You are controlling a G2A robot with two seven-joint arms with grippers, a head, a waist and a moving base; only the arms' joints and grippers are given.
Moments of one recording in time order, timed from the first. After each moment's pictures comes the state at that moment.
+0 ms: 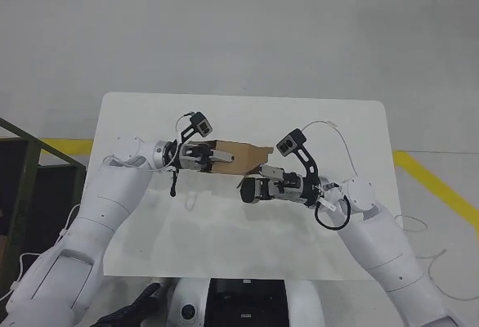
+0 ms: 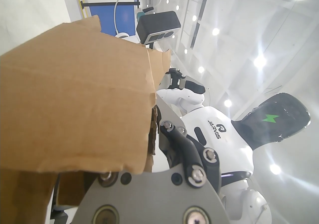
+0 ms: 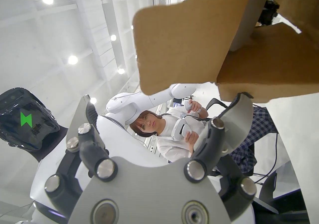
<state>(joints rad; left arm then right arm) 0.85 -1.14 -1.06 -1.02 -0.79 -0.26 -1.52 -1.10 -1.21 1.00 -1.50 0.73 -0.23 1.09</state>
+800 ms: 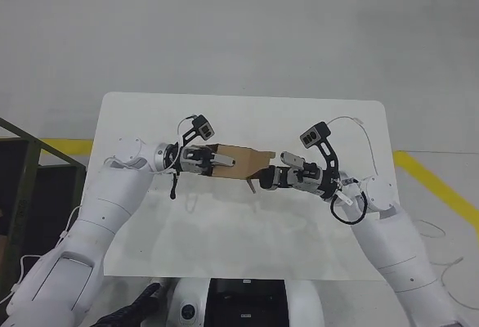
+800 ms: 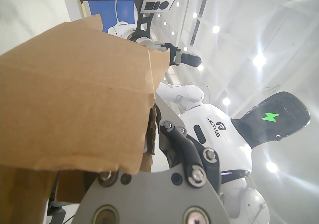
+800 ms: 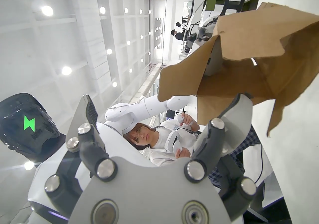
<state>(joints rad) 0.87 -1.14 -1.07 -1.05 -0.77 -0.24 -1.53 -1.14 -1.19 1.12 -1.50 0.70 -0.23 1.08</state>
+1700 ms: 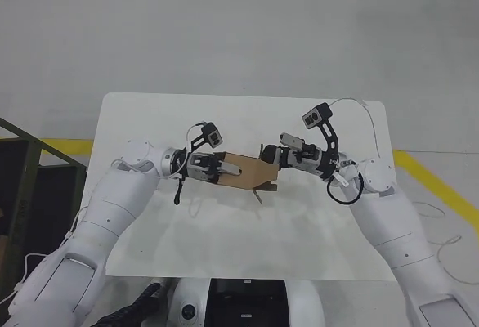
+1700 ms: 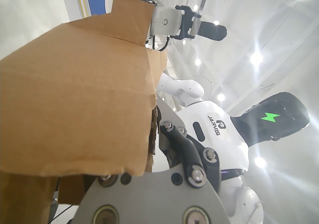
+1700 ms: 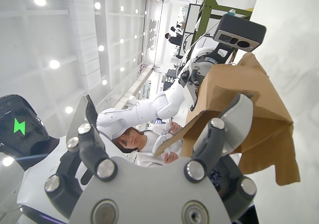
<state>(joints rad) 0.87 -1.14 -1.02 -1.07 -0.78 -0.20 -1.54 -0.98 -1.22 1.07 -1.32 0.68 -0.34 1.10</state>
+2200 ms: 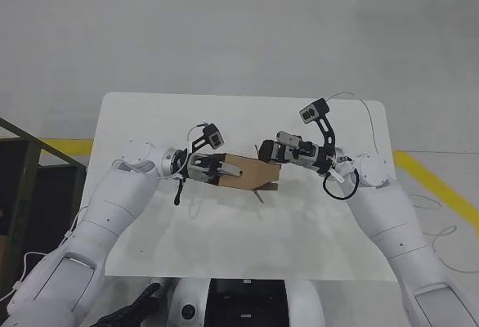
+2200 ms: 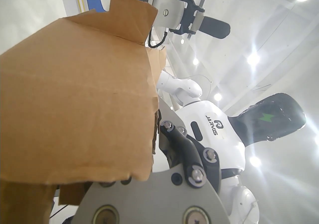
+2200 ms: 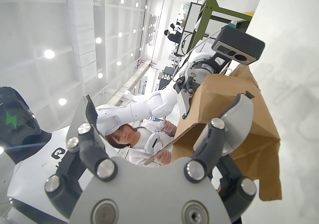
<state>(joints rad) 0.87 -1.14 -0.99 -1.07 -0.81 -0.19 -1.54 -0.91 -1.24 1.03 -1.22 0.69 -0.43 1.14</state>
